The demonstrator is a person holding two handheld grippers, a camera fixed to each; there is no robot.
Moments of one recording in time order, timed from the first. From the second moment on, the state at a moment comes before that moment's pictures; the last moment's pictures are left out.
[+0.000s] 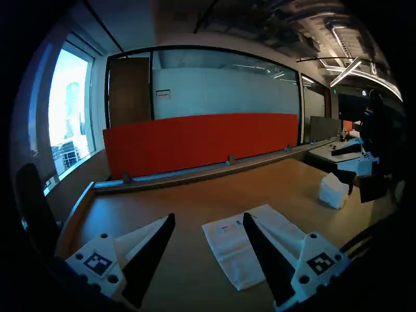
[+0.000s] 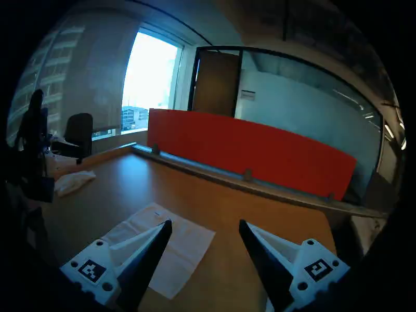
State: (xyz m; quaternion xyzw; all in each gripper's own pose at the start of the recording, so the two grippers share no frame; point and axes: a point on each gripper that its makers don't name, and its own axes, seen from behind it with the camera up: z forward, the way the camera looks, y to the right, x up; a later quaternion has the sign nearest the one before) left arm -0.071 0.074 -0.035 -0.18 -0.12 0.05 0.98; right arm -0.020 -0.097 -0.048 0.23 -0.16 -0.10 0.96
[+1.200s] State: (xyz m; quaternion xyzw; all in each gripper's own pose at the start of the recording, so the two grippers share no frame) left arm -0.262 0.130 -0.046 -0.27 -0.29 0.10 0.91; right arm -0.226 -0.122 -0.076 0.31 -0.32 -0.15 0.88
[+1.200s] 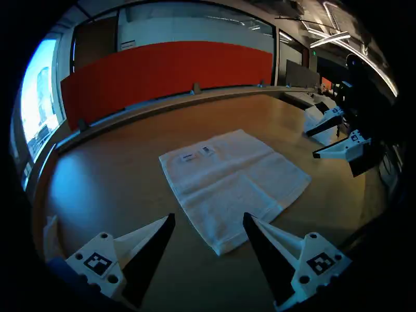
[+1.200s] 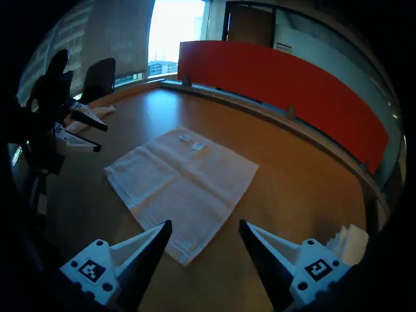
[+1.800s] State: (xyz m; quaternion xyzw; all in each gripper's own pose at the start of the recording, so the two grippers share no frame) left arm -0.326 0.136 -0.057 -0.29 -0.37 0.12 0.87; right arm -0.286 -0.121 -0.097 0.34 -0.38 -0.17 0.84
